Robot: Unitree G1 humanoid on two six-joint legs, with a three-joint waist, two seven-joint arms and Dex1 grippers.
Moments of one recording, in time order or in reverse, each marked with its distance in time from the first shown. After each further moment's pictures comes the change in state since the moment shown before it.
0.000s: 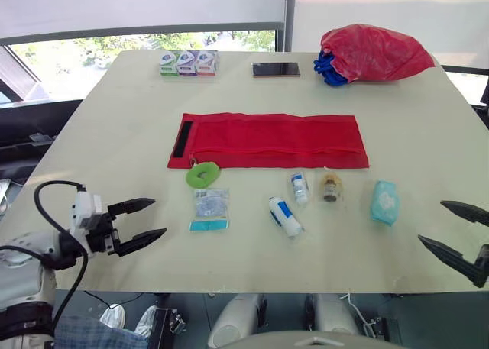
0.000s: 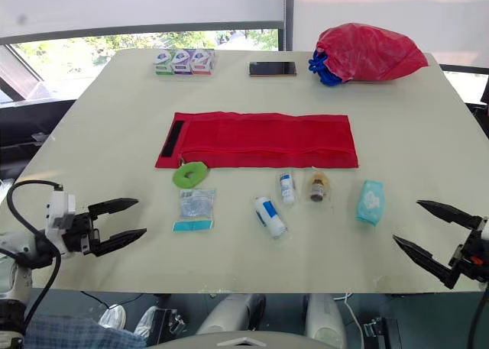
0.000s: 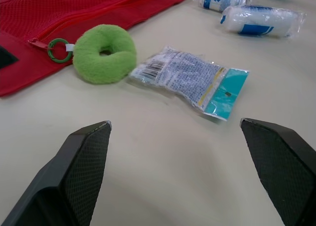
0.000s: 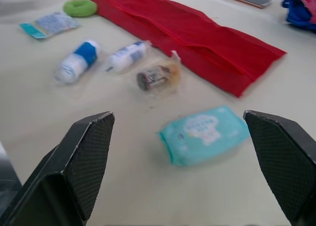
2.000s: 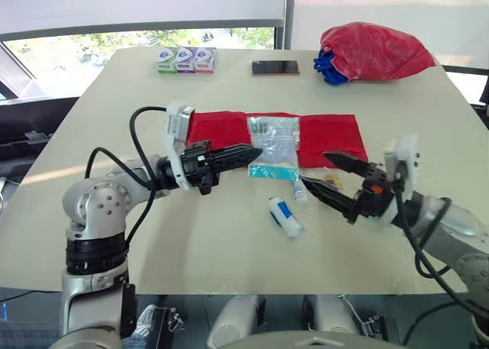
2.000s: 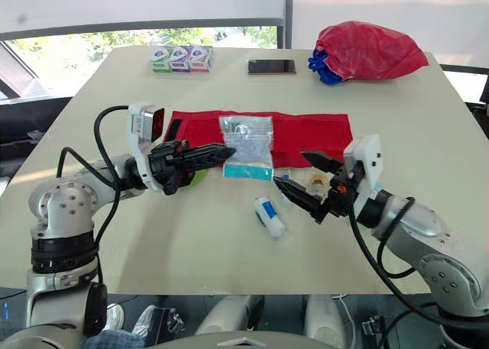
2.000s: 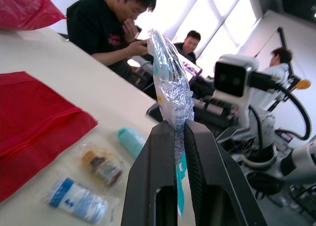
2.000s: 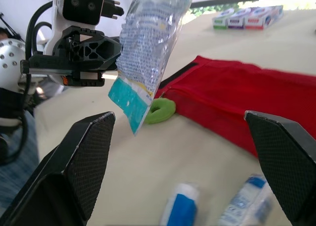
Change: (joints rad) left arm -0.481 -0.314 -0.130 -0.644 -0.621 1.113 0.648; right arm -0.676 0.130 0.588 -0.256 0.523 0.674 -0.923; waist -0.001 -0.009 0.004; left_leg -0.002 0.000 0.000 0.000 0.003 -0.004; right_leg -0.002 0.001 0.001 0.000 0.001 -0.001
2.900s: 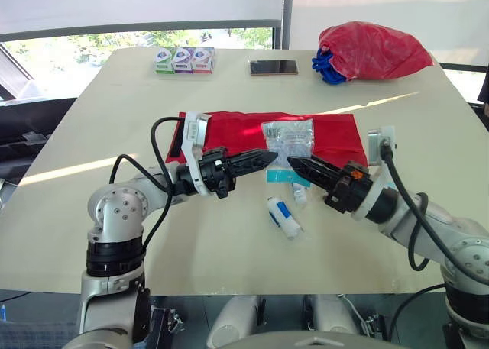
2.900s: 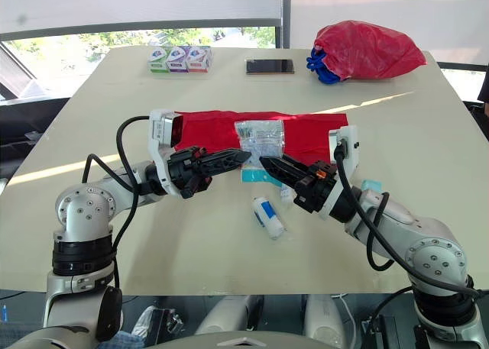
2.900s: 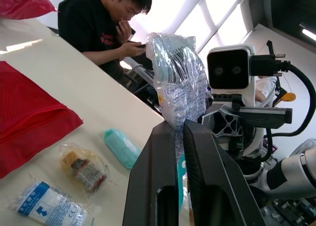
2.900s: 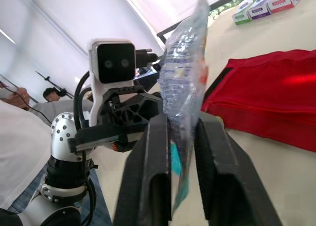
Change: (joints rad) left arm 0.046 -0.016 -0.032 -0.005 -0.033 -0.018 0.057; right arm -0.075 0.070 0.069 0.015 0.321 -0.057 -0.312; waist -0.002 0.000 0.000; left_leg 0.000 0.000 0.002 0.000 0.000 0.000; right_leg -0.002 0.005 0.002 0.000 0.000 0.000
